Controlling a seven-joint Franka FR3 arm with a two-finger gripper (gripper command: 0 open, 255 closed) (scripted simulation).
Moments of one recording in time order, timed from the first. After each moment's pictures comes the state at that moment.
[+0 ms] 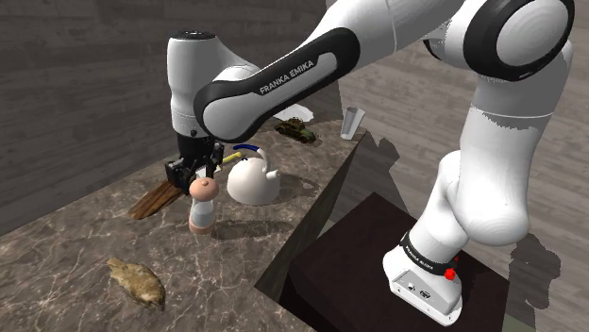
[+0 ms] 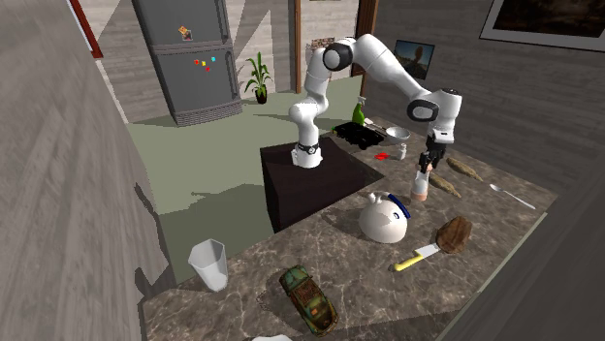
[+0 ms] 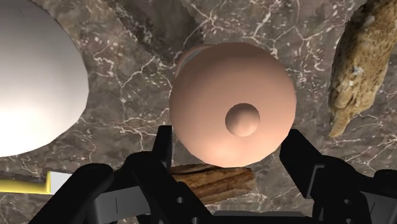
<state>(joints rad) 0.53 0.29 0.16 -1.94 -0.09 2.28 0.52</state>
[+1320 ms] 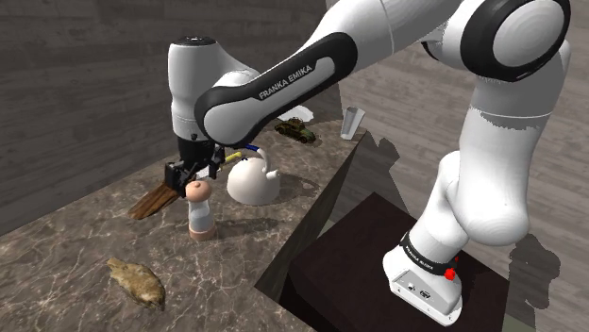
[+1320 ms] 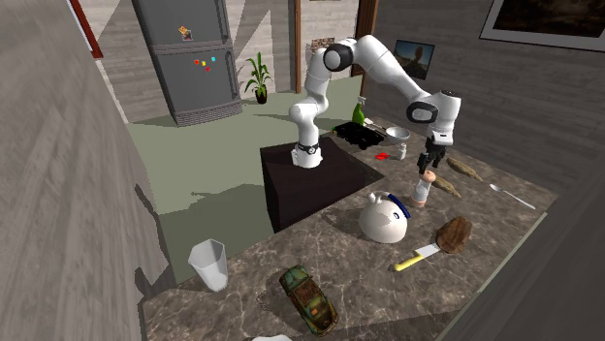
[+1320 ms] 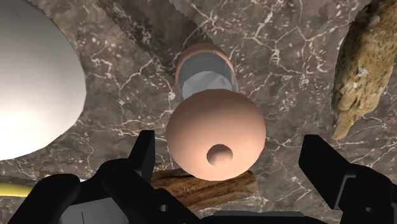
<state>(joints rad) 0.53 0.30 0.16 -1.94 -0.09 2.30 0.52</state>
